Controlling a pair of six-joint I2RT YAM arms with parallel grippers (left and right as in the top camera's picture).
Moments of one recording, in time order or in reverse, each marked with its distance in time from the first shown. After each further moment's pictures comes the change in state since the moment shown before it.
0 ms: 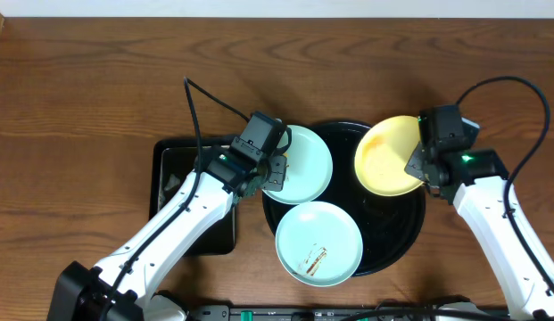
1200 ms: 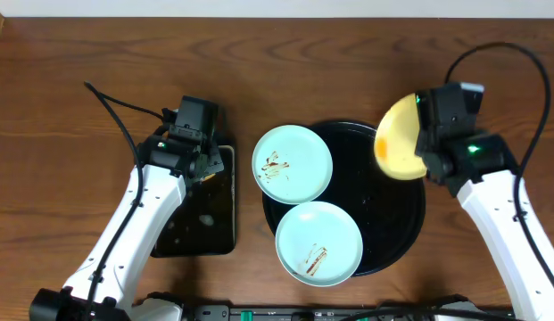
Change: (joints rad) left arm 0.318 -0.068 0.000 -0.160 -0.211 -0.152; right arm 0.060 0.000 0.219 -0.047 0.252 -0.263
